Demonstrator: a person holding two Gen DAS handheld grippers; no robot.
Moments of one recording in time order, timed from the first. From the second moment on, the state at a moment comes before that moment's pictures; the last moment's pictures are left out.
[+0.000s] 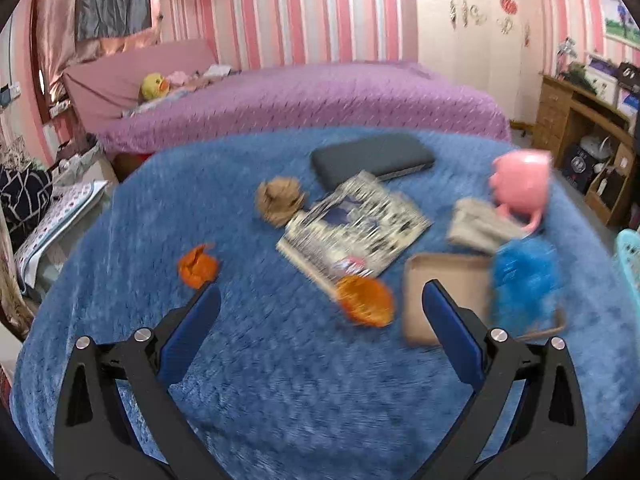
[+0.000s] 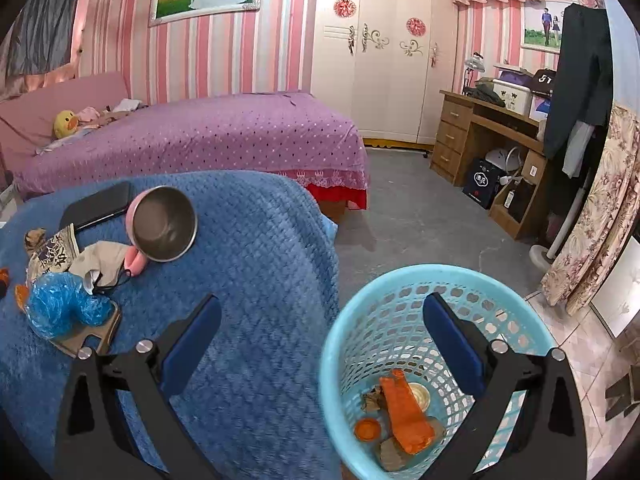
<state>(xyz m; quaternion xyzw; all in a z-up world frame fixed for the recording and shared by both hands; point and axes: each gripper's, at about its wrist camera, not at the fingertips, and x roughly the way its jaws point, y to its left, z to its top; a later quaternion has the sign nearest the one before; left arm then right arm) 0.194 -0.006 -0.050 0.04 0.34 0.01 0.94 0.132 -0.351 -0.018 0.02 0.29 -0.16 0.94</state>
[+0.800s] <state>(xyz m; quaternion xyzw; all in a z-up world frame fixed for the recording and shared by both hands) 0.213 -0.007 -0.060 -0.01 0.37 -0.09 0.92 0.154 -0.289 -0.025 0.05 0.31 -0.12 0.94</state>
